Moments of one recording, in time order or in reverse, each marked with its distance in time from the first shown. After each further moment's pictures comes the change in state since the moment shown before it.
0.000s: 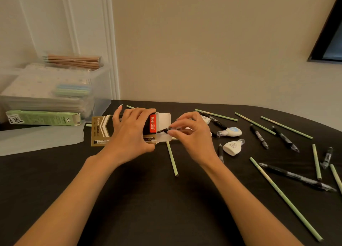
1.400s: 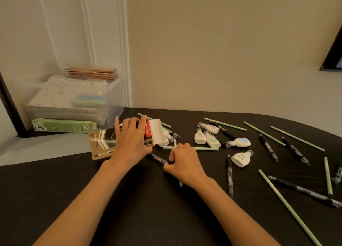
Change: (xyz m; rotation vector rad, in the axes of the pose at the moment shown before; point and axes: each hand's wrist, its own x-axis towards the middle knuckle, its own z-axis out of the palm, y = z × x) left_hand 0.009 -0.023 0.000 0.222 -0.063 -0.251; right_hand -0.001 -0.004 0.037 -0.693 -0.382 0.077
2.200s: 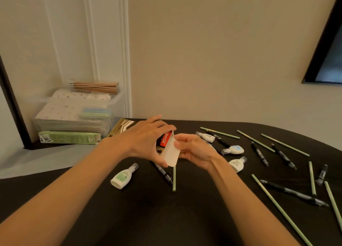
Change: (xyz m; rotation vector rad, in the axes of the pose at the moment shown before) left_hand 0.009 0.005 -0.081 0.030 -0.300 0.578; right_hand 0.018 0.009 -0.050 1.387 -0.287 0.119
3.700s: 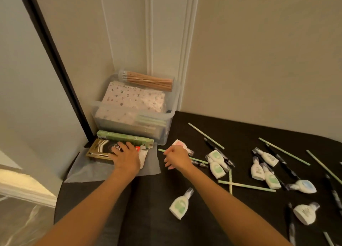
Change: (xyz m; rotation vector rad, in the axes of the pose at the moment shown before) left_hand -0.043 -0.177 0.078 -0.096 -0.363 -1.110; right_hand 0.170 0.005 0.154 -0.568 0.133 0.469
